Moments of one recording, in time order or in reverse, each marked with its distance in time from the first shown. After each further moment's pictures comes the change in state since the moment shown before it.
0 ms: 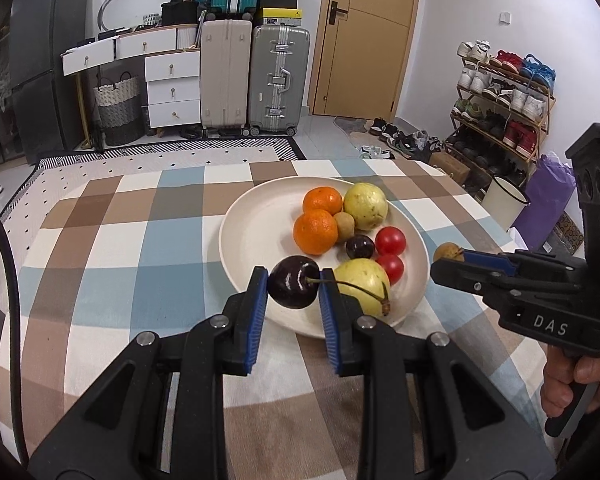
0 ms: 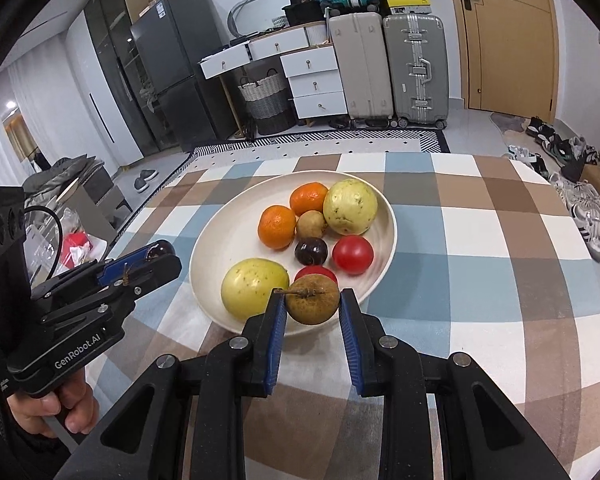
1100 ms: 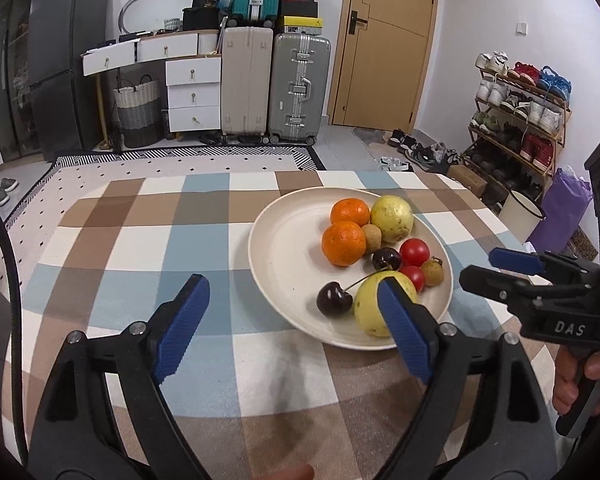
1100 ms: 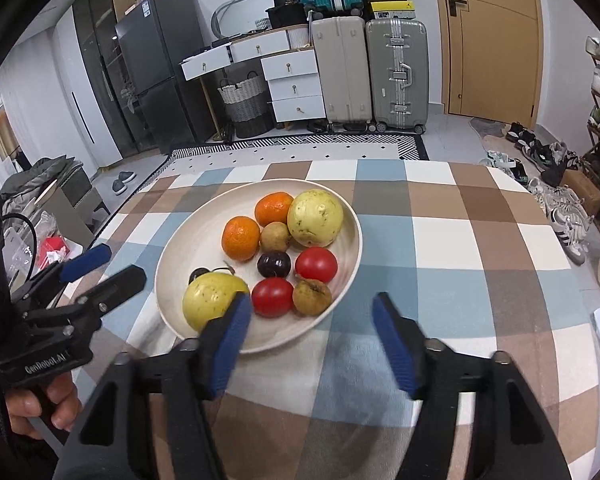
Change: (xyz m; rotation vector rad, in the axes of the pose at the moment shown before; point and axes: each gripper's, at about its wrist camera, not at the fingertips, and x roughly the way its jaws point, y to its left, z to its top) left arm 0.000 0.013 0.000 -0.032 -0.040 0.064; right arm 0.003 -0.014 0.007 -0.008 -0.014 -0.085
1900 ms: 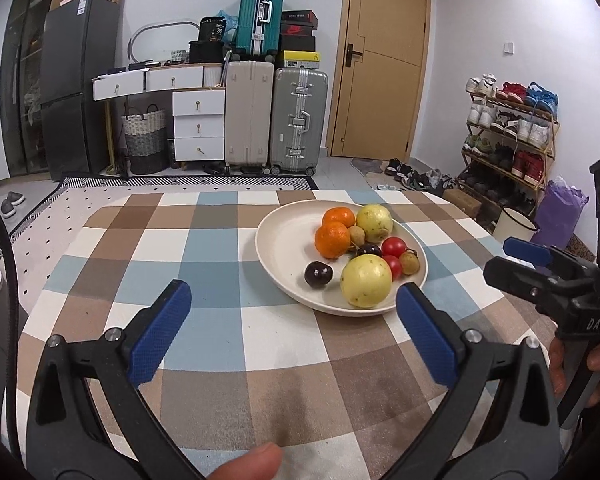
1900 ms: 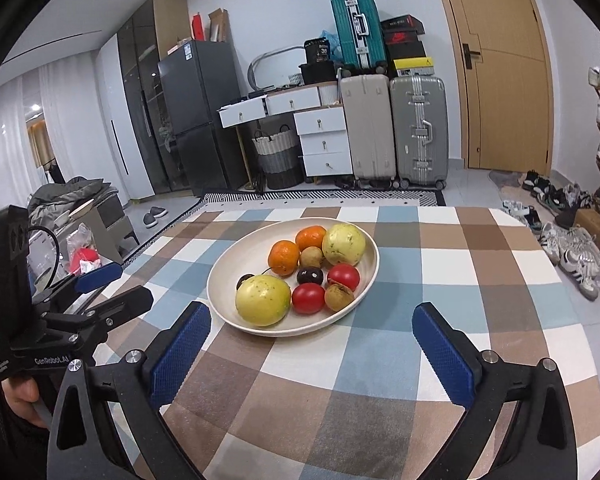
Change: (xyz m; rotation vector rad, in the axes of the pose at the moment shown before) left arm -0.069 -0.002 -0.042 0.002 -0.147 0.006; right arm -0.065 0.012 -0.042 -0.064 -0.236 0.091
